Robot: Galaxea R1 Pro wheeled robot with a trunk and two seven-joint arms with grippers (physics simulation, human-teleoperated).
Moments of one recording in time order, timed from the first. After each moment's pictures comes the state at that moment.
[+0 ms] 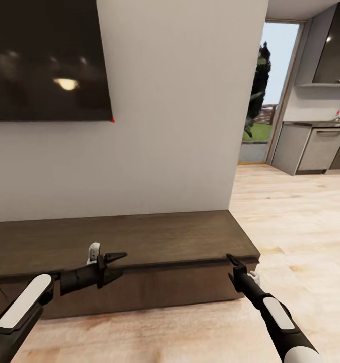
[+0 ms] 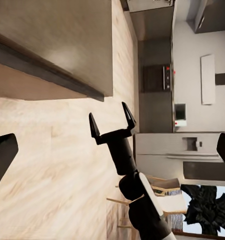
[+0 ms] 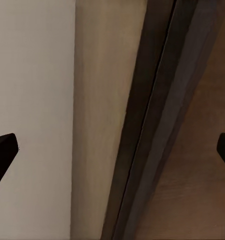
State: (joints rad) left arm -0.41 0.36 -0.16 -1.20 1.62 0.99 -0.12; right arm -0.50 -0.05 -0.26 -0.65 -1.17 0.39 0.31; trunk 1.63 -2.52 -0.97
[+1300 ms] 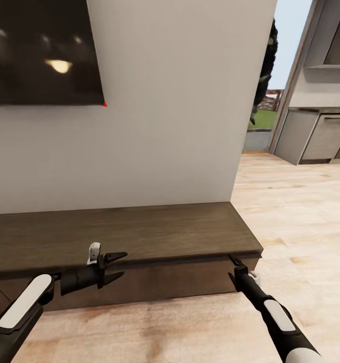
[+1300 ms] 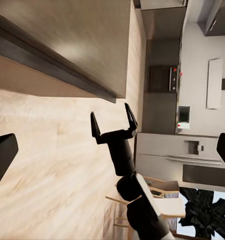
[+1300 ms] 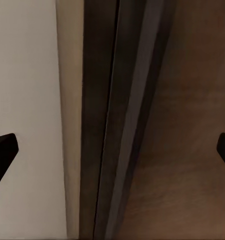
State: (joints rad) left arm -0.41 0.36 -0.16 -1.20 1.62 0.99 -0.12; right arm -0.50 -0.06 -0.26 -0.62 -1.17 0.39 0.41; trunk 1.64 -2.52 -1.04
